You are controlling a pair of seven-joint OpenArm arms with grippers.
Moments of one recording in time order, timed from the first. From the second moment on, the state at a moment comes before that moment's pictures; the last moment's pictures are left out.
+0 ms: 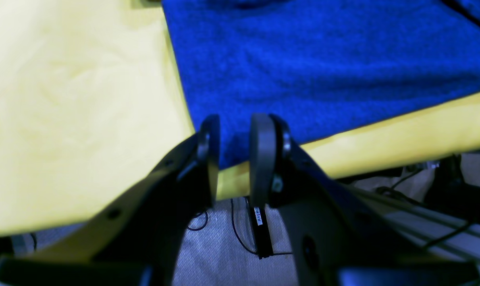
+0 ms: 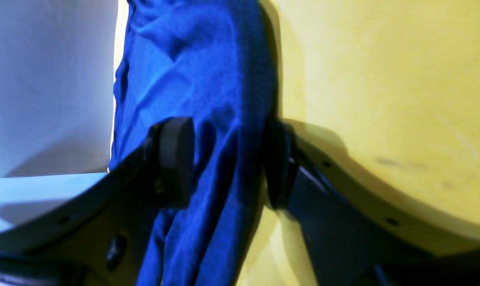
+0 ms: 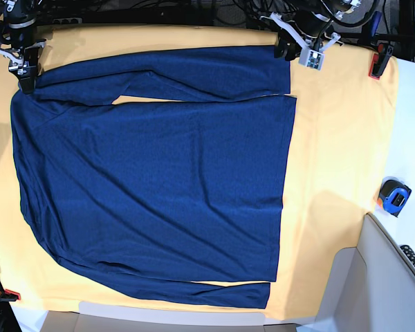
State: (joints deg) left arm 46.6 -23.2 5.3 116.8 -21.9 0.7 28.6; right arm -27.0 6.7 44.5 84.0 79.0 12.1 -33.2
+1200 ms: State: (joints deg) left arm 46.5 -19.3 5.1 117.6 -21.9 0.7 40.4; right arm -28.6 -0.1 42.1 93.8 75.8 -9.8 -29.3
